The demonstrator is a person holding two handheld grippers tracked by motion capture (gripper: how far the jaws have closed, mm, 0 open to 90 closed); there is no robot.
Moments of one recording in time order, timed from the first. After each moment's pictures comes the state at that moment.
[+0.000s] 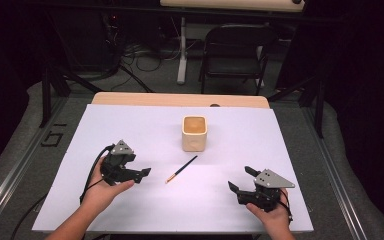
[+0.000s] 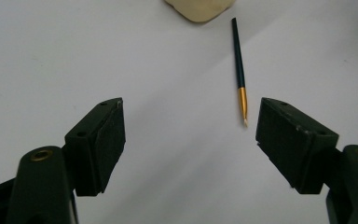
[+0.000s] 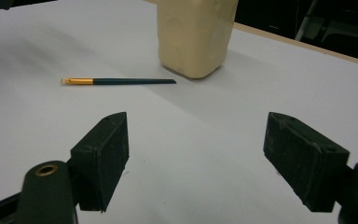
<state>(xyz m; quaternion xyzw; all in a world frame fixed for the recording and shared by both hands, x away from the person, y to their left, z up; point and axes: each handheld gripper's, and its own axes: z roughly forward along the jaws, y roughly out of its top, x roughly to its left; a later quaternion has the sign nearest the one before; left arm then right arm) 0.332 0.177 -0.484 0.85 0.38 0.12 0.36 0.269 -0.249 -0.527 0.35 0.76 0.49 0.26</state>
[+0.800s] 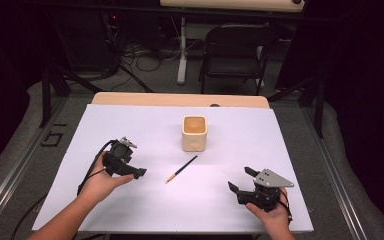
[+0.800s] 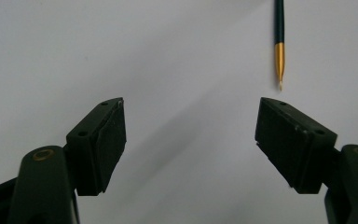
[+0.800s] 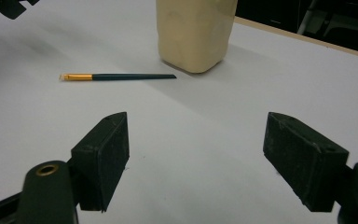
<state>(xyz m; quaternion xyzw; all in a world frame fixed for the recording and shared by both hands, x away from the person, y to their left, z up) 0.358 0.179 -0.487 0.88 0.42 0.06 0.24 0.271 -0.249 -0.529 0.36 0.76 0.48 0.25</state>
